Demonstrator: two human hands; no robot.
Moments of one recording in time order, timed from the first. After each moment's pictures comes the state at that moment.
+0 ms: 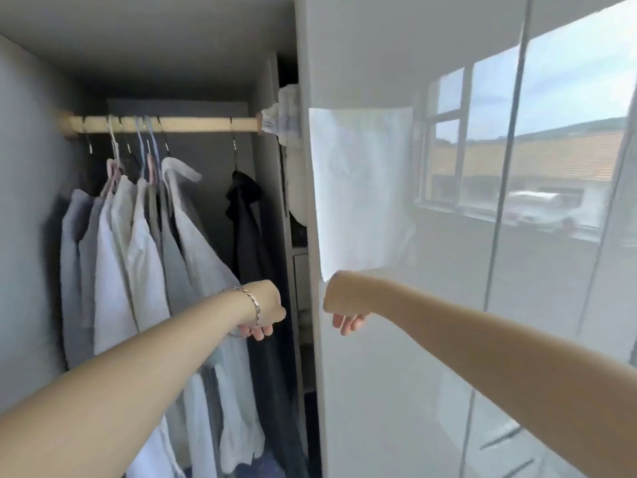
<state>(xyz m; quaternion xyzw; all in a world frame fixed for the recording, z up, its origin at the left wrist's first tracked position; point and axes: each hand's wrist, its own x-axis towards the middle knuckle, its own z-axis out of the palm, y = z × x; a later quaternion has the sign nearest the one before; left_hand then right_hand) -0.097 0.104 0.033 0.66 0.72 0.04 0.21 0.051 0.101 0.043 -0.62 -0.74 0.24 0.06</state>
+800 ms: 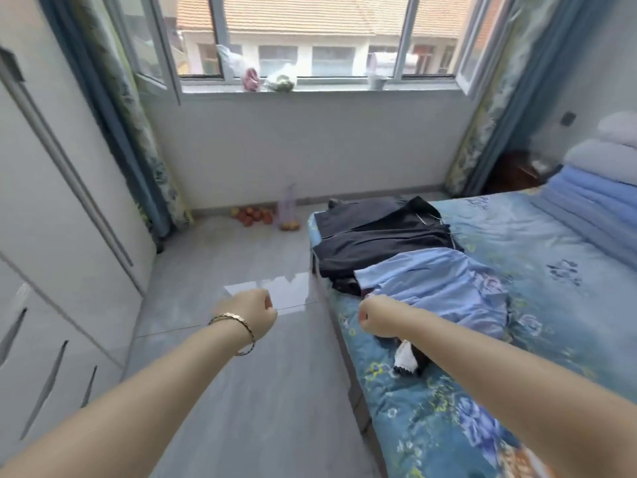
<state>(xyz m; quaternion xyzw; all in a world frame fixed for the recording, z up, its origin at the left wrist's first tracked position) 0.471 -0.266 -0.215 0.97 0.10 -0.12 0.16 0.514 -0.484 -0.228 -0.95 -0.15 0.28 0.04</state>
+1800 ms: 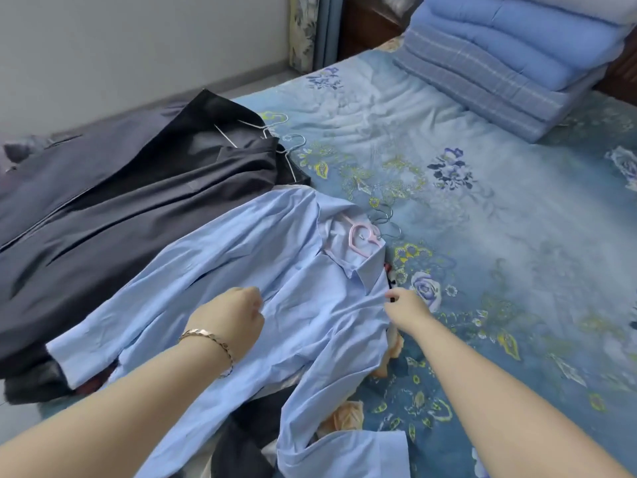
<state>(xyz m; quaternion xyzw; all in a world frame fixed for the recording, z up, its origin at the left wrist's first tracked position) 0.902 -0.770 -0.548 0.96 -0.15 -0.23 0.10 0.836 -1.034 -0.621 -0.83 0.40 0.22 0.31</state>
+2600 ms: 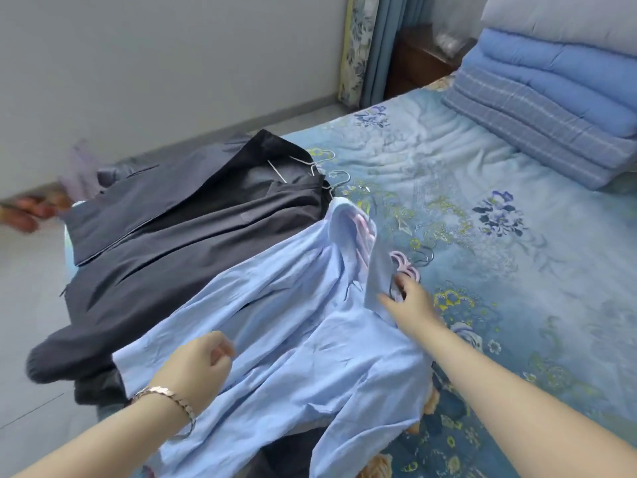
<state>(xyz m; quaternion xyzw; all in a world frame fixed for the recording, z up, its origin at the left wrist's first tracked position) 0.899 -0.694 -0.509 0.94 0.02 -0.25 0.23 0.905 -0.992 -0.548 -0.87 0.21 0.03 0.45</state>
